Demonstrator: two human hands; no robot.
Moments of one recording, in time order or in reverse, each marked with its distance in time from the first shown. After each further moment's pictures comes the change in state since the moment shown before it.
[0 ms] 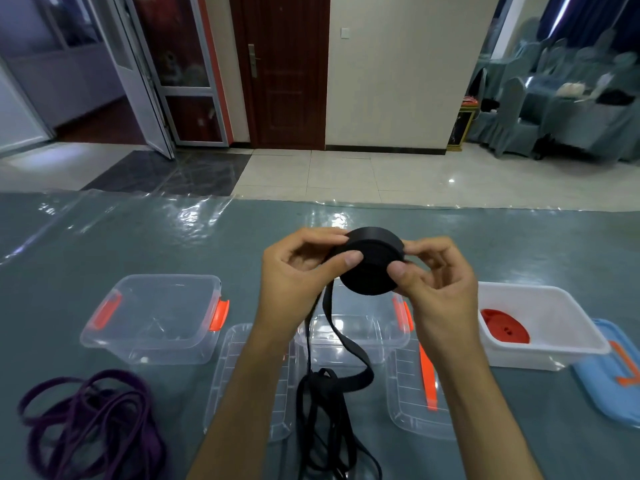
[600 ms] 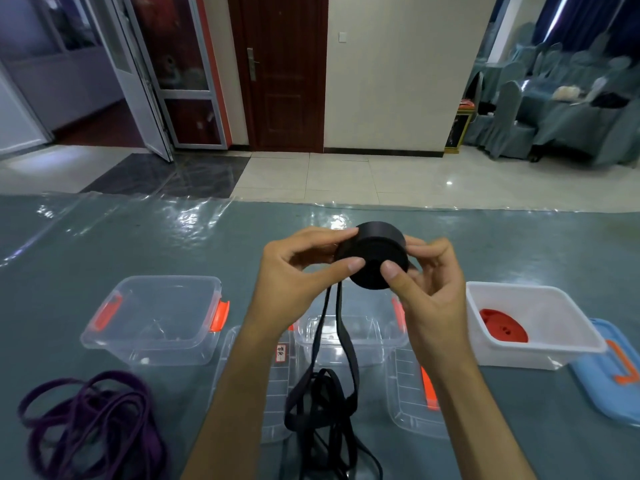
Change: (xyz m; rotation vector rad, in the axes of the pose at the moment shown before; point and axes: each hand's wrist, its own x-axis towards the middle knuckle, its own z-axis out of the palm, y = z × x) left_hand 0.001 0.016 -0.007 0.148 -0.108 0.007; right_hand -0.008 0.005 0.010 0.071 0.013 -0.017
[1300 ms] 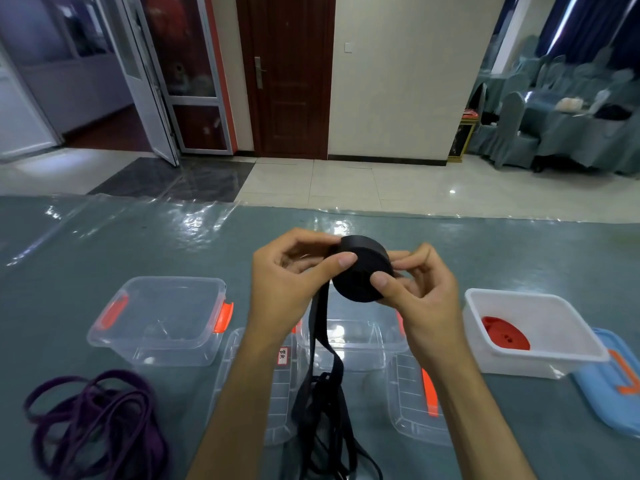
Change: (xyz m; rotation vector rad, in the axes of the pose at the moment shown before) left_hand -0.011 0.009 0.000 -0.034 0.163 0.010; right_hand -0.001 -0.009 0.005 -0.097 -0.096 0.074
